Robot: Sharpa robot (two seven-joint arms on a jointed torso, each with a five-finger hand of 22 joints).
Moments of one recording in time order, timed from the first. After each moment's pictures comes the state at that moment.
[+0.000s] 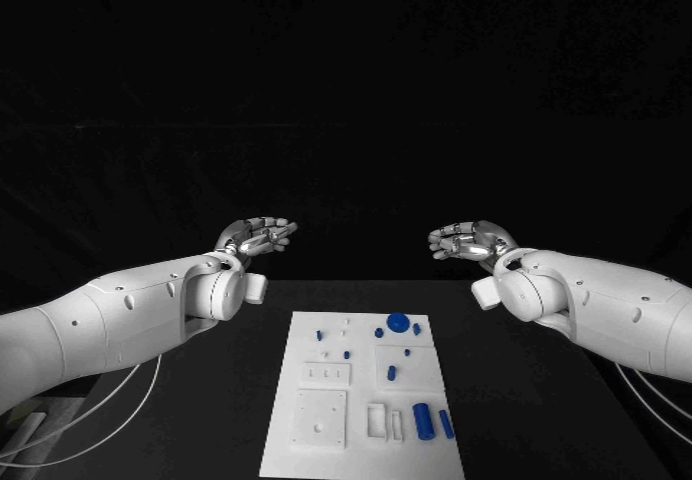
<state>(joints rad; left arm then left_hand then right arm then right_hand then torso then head) 1.29 -0.66 -0.20 1.10 0.04 -0.37 0.34 1.32 -0.16 0.40 0.14 0.08 0.48 0.16 0.41 0.56 0.74 0.16 0.19 0.12 0.56 0.20 0.41 0.58 0.06 0.35 0.13 0.52 1.24 1.25 -0.67 -0.11 1.09 -0.28 -0.30 0.15 1.52 -0.10 0.19 0.26 0.28 0.67 0.18 0.43 0.38 0.95 0.19 0.19 0.13 0.76 0.20 0.42 0.40 0.17 0.54 0.22 0.11 1.23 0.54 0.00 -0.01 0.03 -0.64</state>
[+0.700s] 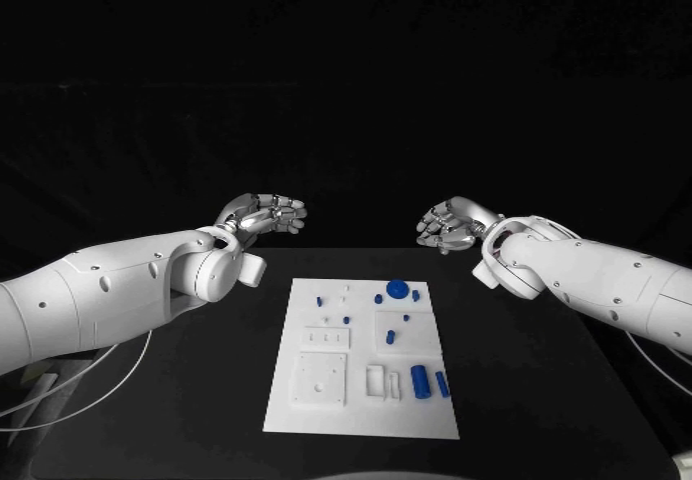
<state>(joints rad) 1.29 -0.76 -0.20 1.27 -0.07 -0.28 0.33 1.20 -0.11 0.51 -0.18 0.09 0.68 0.18 0.34 0.49 0.97 0.16 0.12 0.09 0.79 0.16 0.38 0.52 0.06 0.57 0.06 0.53 1.13 1.23 -0.64 -0.11 1.09 -1.00 -0.30 0.11 1.35 -0.14 0.43 -0.02 0.24 0.80 0.19 0.38 0.40 1.13 0.10 0.13 0.16 1.32 -0.01 0.78 0.74 0.24 1.22 0.05 0.38 1.29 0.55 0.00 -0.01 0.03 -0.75</state>
